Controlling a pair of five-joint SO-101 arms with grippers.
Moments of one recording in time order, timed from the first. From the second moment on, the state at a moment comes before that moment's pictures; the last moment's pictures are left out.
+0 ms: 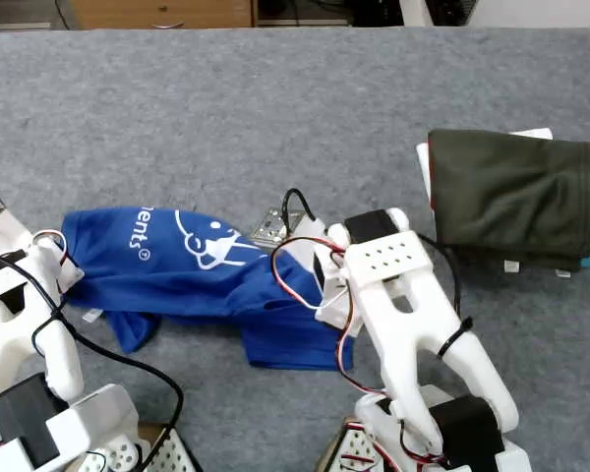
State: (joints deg) left arm -34.9 -14.2 52.2 36.0 2.0; right arm -20.8 -20.5 42.3 84.2 34.9
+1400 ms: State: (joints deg) left arm -34.9 -17.7 41.8 52.2 1.9; right arm -20.8 -23.9 25.6 94.0 34.7
